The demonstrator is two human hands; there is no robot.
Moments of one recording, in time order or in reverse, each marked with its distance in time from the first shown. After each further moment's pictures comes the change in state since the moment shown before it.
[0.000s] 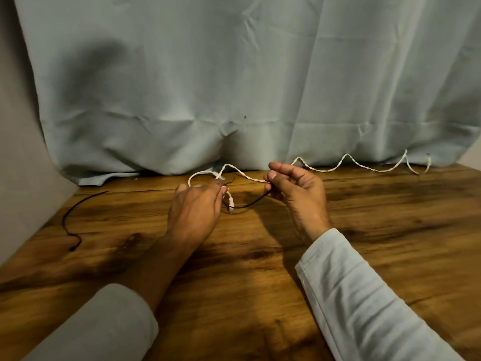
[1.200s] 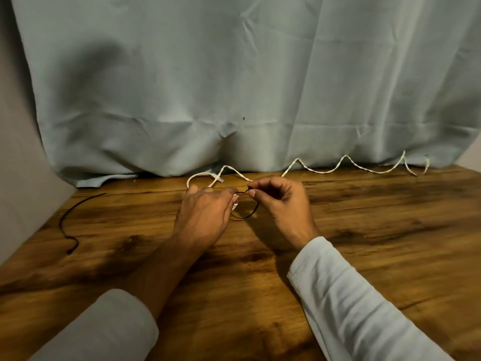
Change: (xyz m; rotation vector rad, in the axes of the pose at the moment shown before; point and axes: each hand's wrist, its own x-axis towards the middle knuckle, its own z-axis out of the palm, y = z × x) left_hand -0.002 0.012 -0.002 0.077 -0.077 0.157; right_hand -0.003 0.018 0.000 -0.488 -0.131 -0.240
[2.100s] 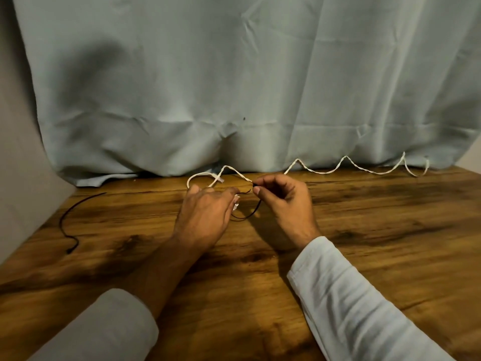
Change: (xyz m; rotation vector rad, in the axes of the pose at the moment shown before) left_hand 0.000 -0.001 0.003 0.000 0.043 0.024; right_hand 0.003 0.006 -0.003 0.034 0.022 -0.022
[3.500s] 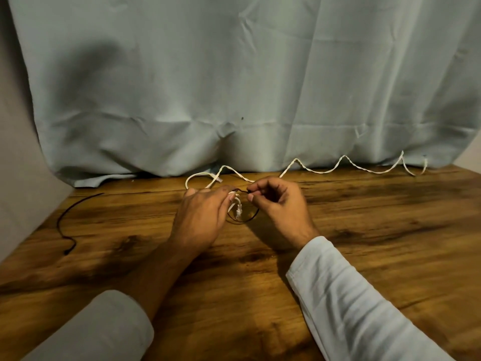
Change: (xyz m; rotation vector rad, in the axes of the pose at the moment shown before) left_hand -0.004 -0.004 0.008 -0.247 0.092 -0.049; right_hand -0.003 -0.010 0.001 -0.051 -0.088 0.065
